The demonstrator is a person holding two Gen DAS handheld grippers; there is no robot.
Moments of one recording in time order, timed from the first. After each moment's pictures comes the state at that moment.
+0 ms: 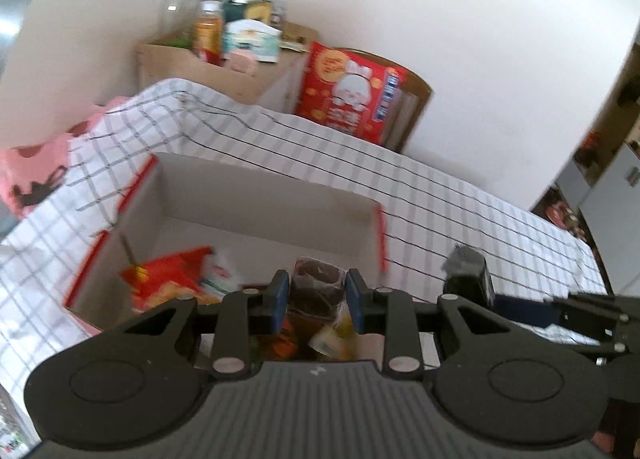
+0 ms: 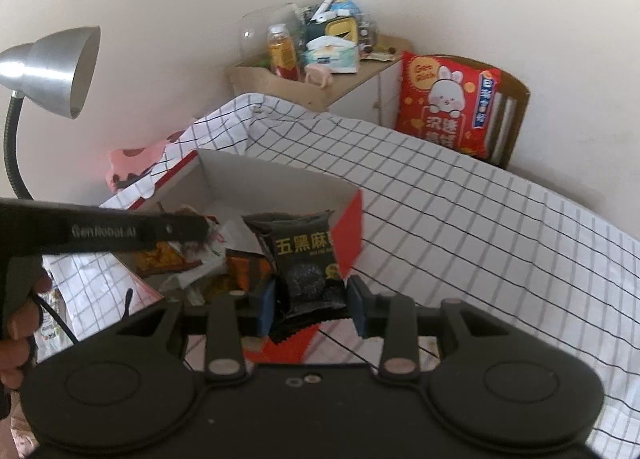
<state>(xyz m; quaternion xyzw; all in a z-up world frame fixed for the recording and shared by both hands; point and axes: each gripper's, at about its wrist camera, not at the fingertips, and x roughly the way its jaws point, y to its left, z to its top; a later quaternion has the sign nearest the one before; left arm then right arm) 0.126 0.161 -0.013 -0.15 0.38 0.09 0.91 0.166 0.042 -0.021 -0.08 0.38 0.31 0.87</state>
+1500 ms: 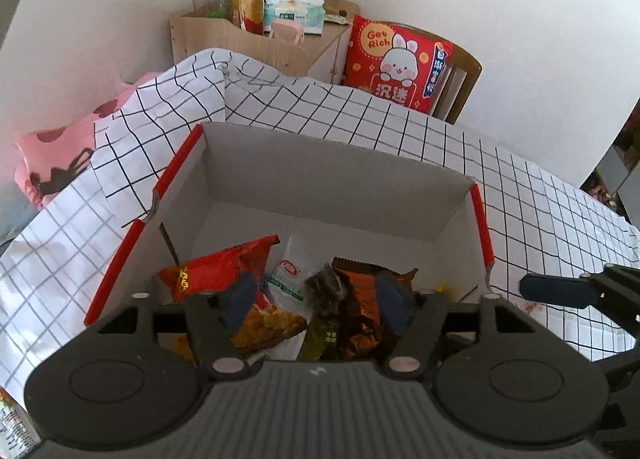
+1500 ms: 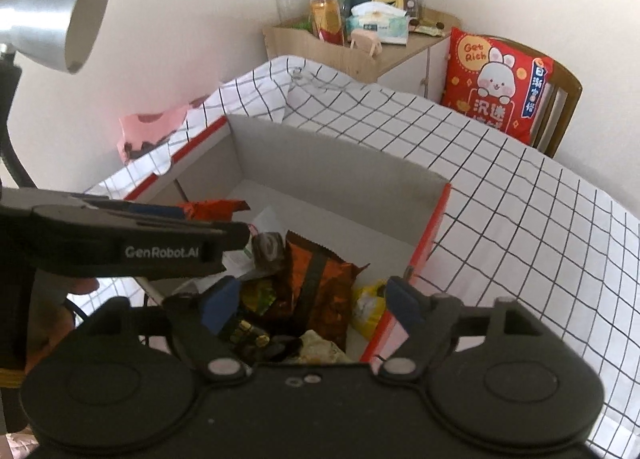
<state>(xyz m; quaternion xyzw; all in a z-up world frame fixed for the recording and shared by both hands) 0.148 0.203 -0.066 -0.13 0.41 0.12 0.89 0.185 0.113 -0.063 -0.10 0.41 0.34 0.84</state>
